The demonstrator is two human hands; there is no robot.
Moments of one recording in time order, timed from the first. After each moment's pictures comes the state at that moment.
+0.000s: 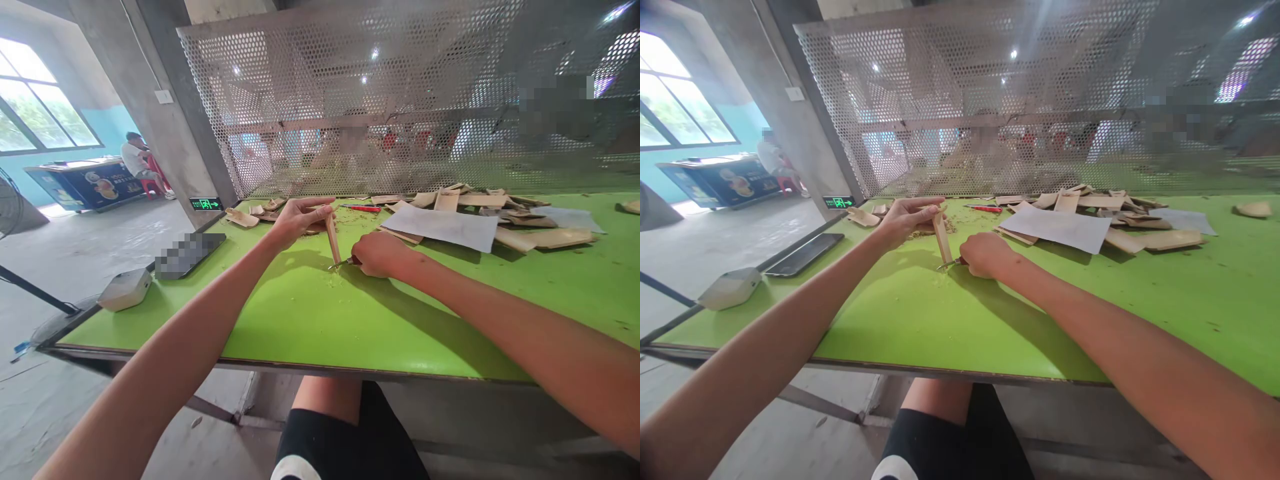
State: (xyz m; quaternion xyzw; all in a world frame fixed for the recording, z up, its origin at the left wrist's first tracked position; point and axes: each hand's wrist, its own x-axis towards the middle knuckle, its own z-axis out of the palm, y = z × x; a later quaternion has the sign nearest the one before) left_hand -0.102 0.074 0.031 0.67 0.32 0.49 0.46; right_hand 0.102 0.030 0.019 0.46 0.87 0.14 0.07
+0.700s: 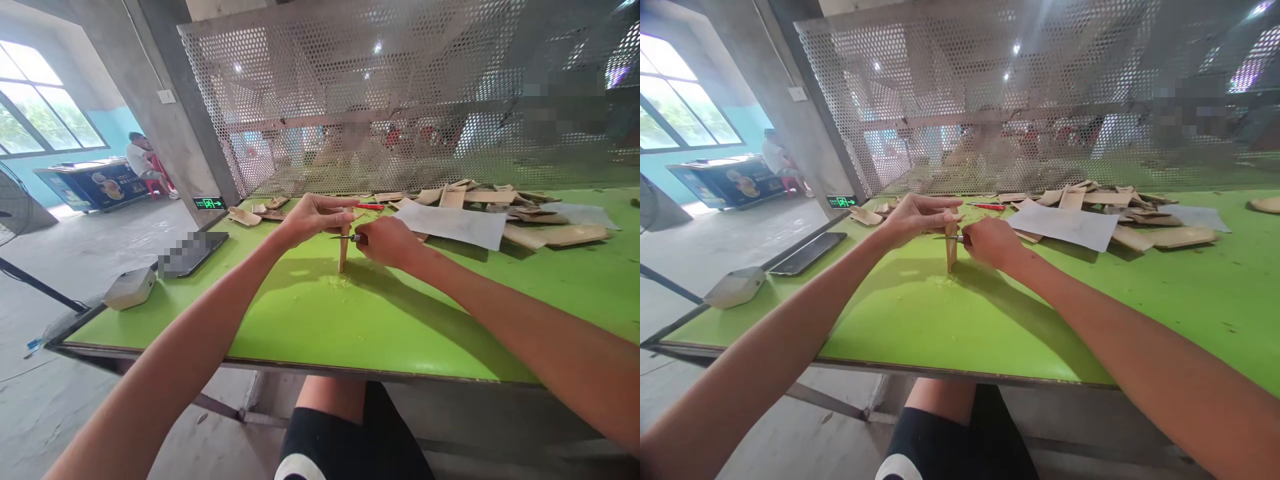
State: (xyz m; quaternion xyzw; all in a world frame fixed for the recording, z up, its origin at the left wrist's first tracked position) left_hand -0.084 0.044 0.052 0.76 0.31 0.40 0.41; right_hand 0.112 0.038 0.020 0.50 0.84 0.16 -0.12
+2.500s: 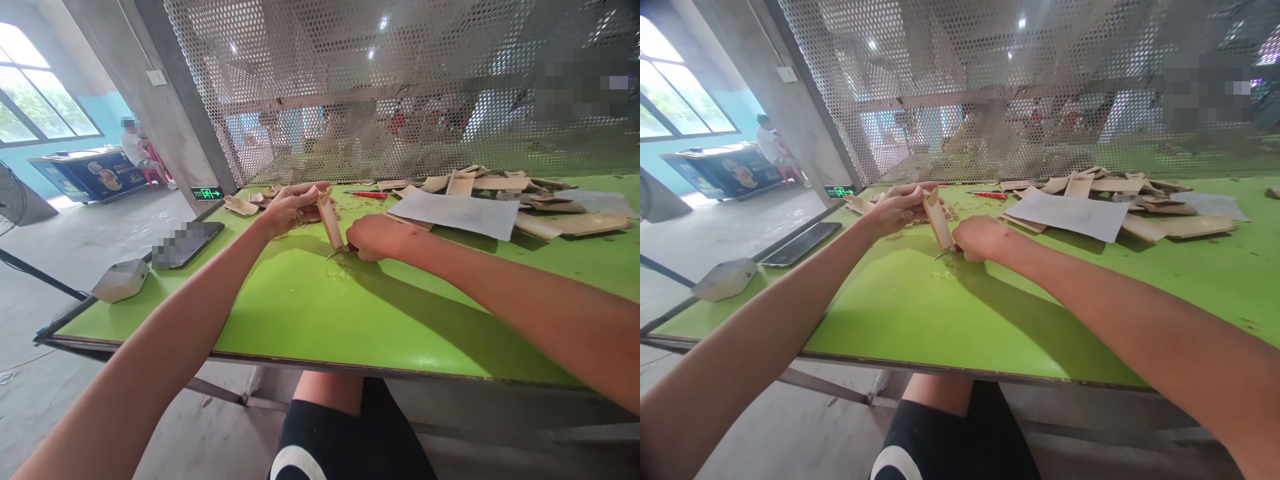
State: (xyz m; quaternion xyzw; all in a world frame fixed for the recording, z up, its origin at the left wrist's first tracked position) left_hand -0.117 0.085 0.028 0.64 0.28 0.47 0.55; right_hand 0.085 0.038 0.035 0.44 0.88 0.13 0.14
